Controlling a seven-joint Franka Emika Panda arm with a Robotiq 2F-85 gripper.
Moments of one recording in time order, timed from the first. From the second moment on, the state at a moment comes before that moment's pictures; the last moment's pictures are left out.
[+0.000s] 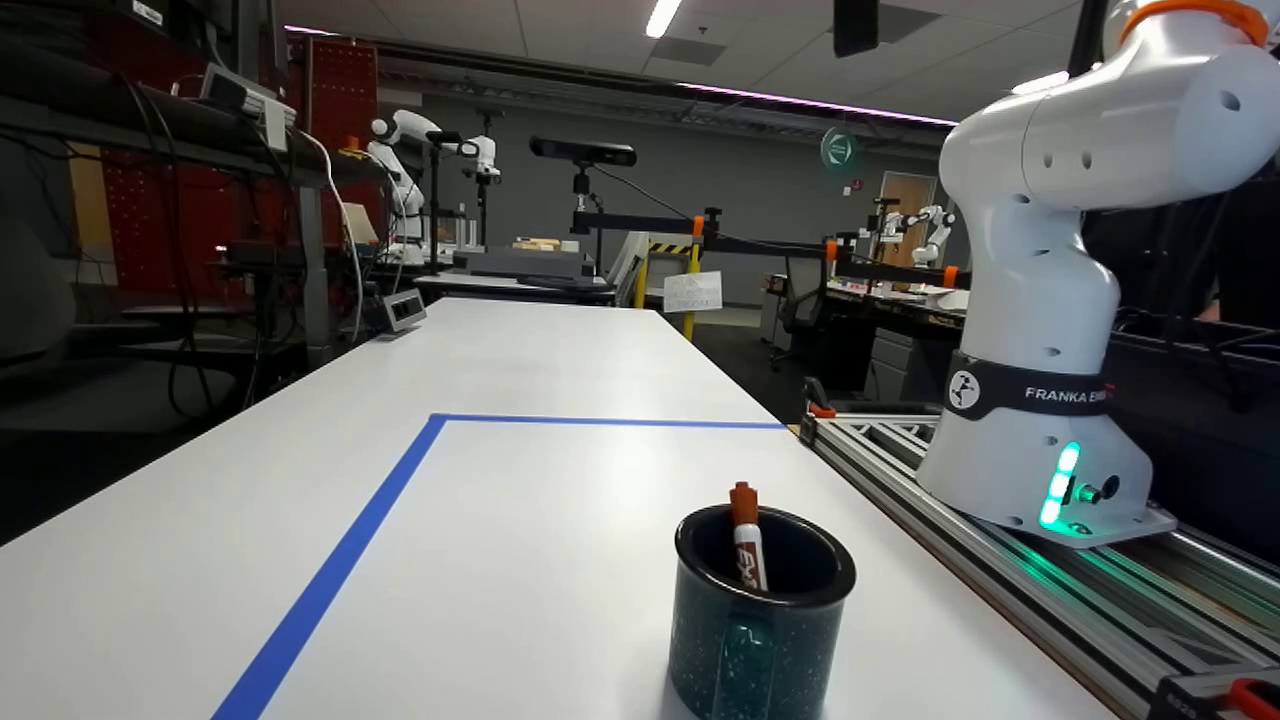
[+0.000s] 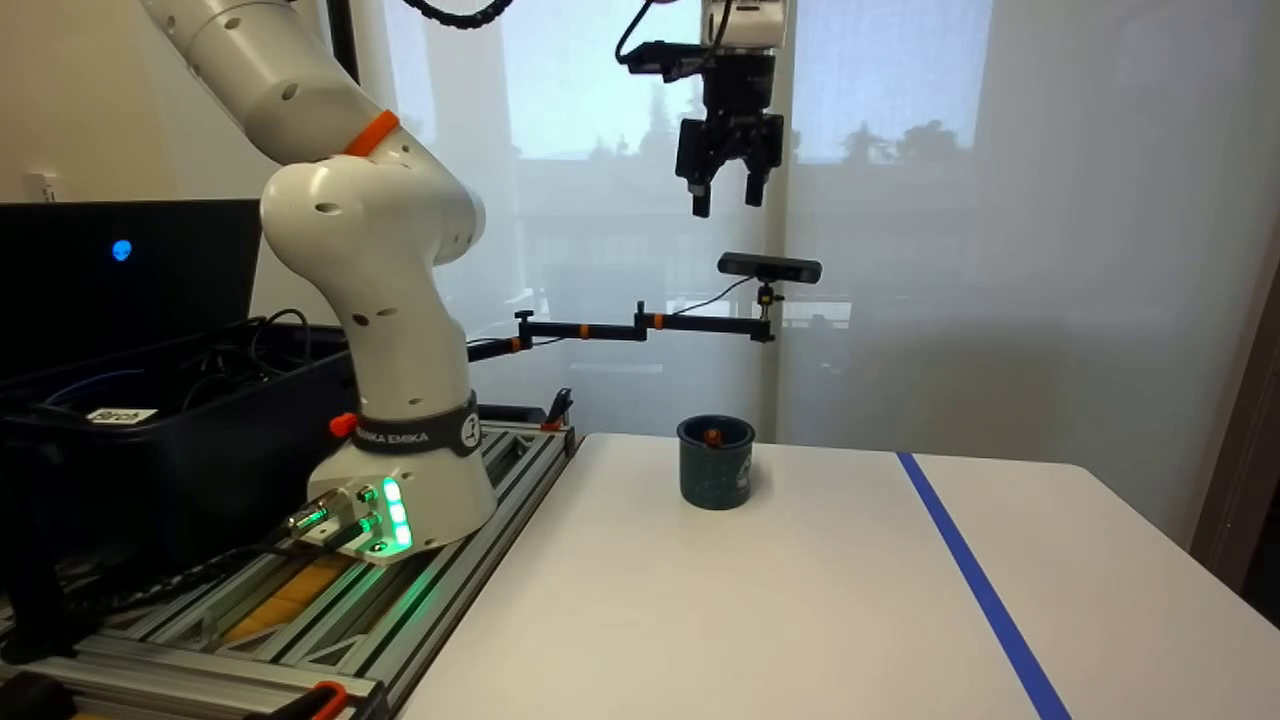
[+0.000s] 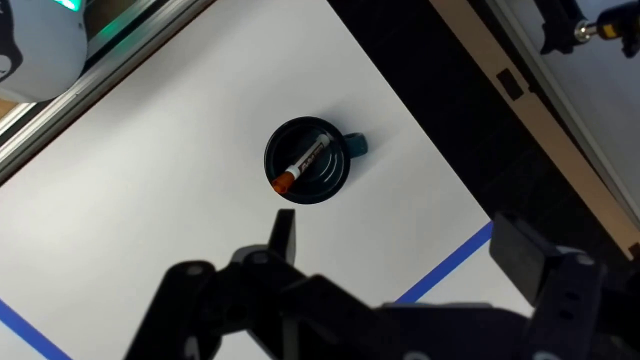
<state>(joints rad) 0.04 -0.68 0.27 -2.52 0.37 1.85 0.84</state>
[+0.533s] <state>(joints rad) 0.04 -0.68 0.27 -2.62 0.37 2.07 1.00</state>
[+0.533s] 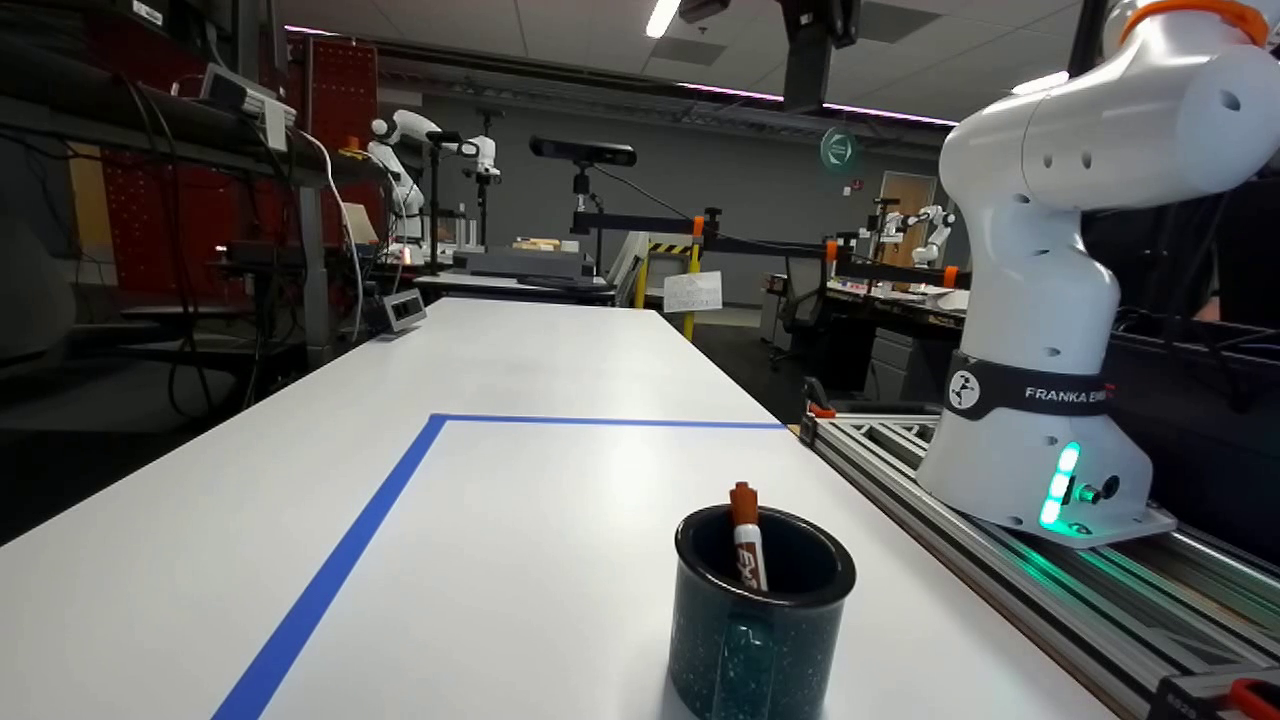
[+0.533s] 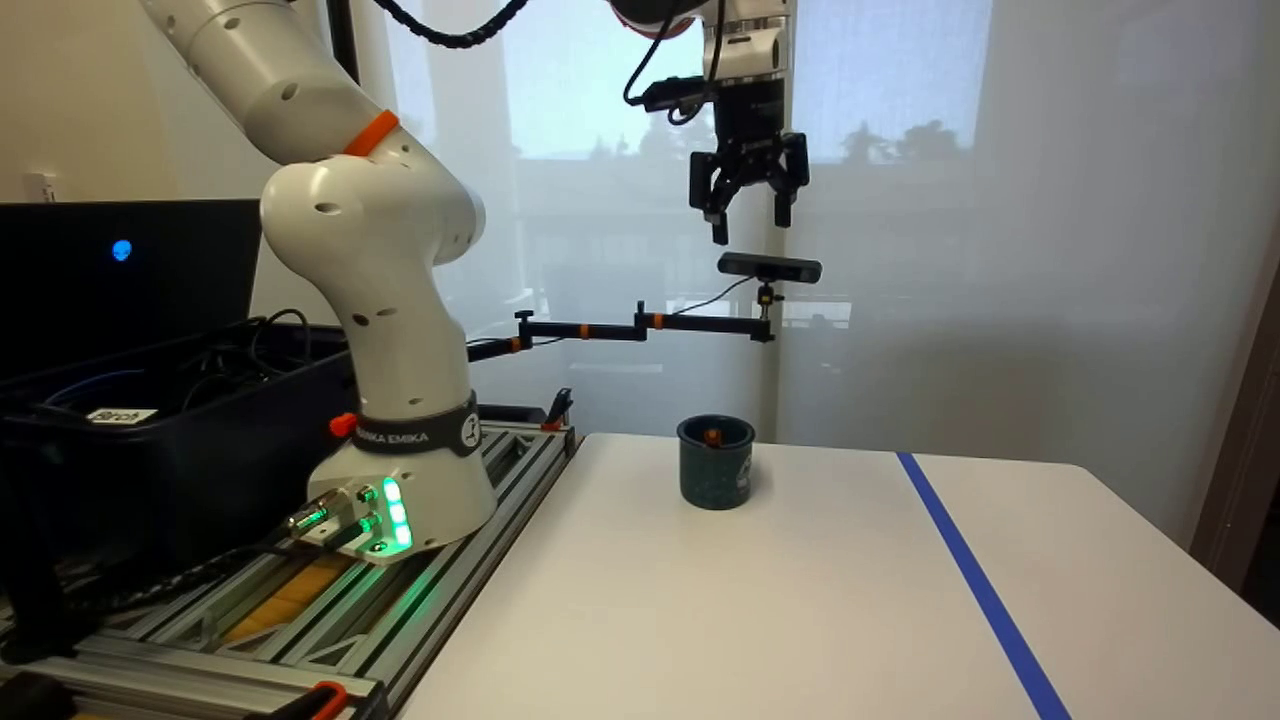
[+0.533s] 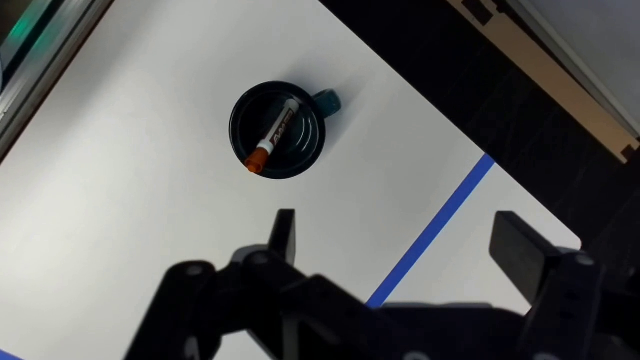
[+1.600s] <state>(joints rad) 0.04 -0.67 0.27 -2.75 0.37 2.23 1.21</state>
